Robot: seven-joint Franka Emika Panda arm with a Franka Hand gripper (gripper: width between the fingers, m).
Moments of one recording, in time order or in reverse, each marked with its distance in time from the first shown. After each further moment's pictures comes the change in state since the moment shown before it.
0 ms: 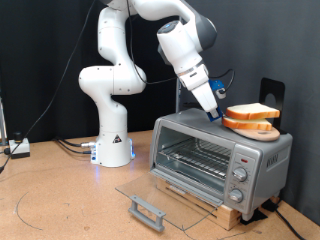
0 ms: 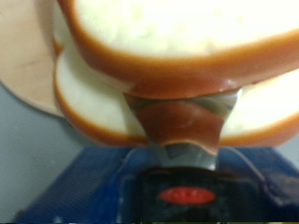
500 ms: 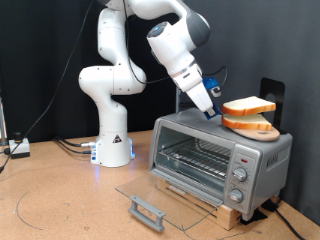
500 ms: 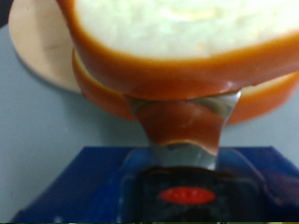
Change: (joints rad) arm -0.003 -0.044 -0.068 -0.028 -0.005 -0.062 -0.072
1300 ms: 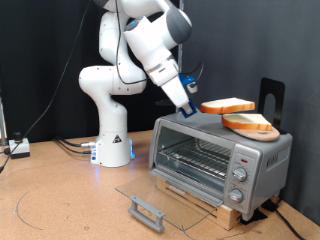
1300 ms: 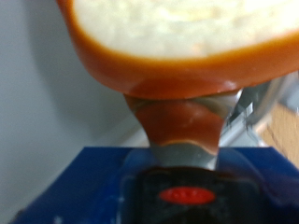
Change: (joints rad) arm -0.086 -0.062 -0.138 -0.045 -0.150 -0.073 -0.101
